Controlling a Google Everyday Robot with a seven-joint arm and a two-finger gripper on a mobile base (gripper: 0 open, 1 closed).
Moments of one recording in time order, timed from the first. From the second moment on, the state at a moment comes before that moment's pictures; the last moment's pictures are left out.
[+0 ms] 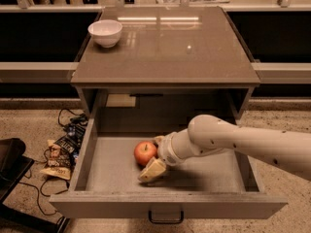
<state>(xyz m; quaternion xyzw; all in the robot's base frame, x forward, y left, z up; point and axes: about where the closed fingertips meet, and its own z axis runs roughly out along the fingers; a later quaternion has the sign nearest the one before) 0.509 0.017 0.598 -0.55 0.75 0.24 0.29</state>
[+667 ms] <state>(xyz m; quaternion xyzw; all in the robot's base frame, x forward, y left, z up) 0.504 0.062 0.641 -0.52 0.69 0.36 0.35</state>
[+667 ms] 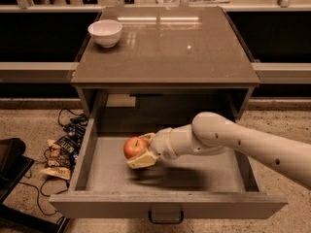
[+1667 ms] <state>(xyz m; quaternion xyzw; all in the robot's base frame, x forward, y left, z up) 0.593 0.056 0.810 -0.51 0.70 0.31 0.39</state>
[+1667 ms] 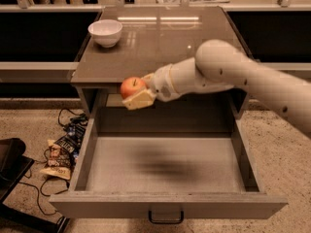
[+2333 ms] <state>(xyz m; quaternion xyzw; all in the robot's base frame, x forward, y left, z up) 0.681 0.028 0.887 -0.47 0.77 0.19 0.38</state>
